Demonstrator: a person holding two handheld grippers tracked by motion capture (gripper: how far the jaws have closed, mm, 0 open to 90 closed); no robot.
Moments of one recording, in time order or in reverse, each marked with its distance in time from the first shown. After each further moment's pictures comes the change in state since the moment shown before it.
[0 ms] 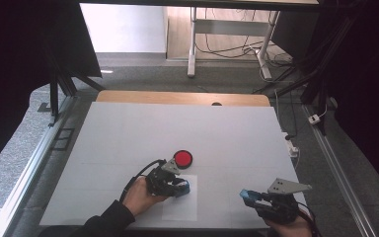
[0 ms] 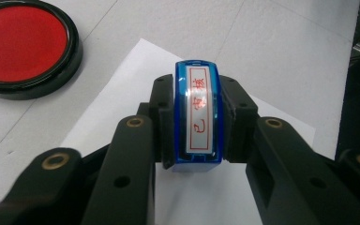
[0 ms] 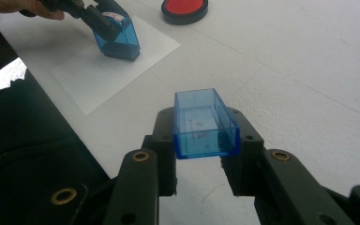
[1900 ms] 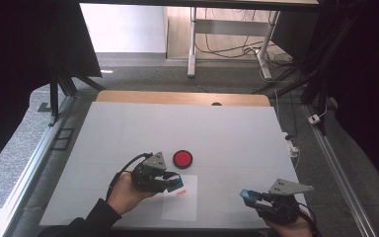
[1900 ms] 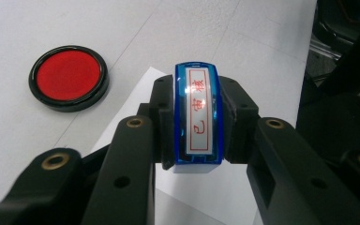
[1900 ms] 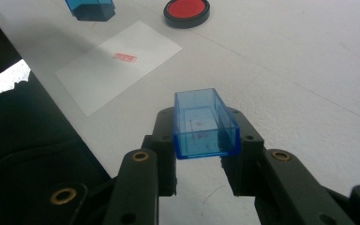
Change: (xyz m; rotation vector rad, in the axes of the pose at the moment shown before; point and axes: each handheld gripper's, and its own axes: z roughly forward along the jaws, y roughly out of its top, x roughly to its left) left arm -0.004 0.000 -0.059 -0.098 0.010 0.040; right arm 0.000 0.000 -0.002 -0.011 0.003 -0.009
